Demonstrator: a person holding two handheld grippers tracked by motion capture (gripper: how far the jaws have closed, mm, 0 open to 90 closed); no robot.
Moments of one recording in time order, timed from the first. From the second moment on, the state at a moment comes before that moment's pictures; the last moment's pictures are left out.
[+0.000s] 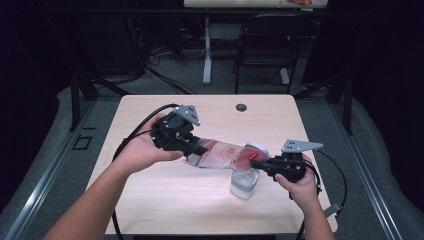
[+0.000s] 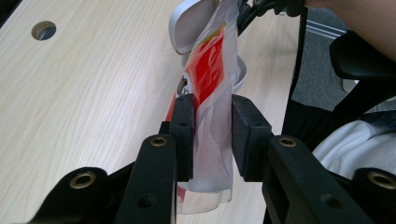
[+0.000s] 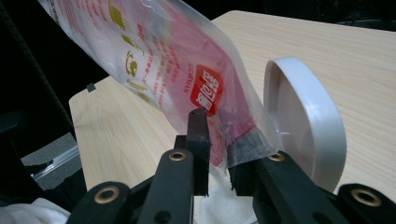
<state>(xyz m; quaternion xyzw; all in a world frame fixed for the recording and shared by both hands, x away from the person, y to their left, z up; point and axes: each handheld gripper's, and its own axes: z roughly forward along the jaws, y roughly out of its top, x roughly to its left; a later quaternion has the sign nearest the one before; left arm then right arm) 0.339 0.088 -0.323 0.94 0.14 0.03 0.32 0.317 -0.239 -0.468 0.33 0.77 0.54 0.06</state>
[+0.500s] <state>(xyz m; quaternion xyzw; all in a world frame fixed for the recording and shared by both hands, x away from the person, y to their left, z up) 0.338 0.087 -0.323 0.94 0.14 0.03 0.32 0.317 -0.239 -0.468 0.33 0.77 0.54 0.06</state>
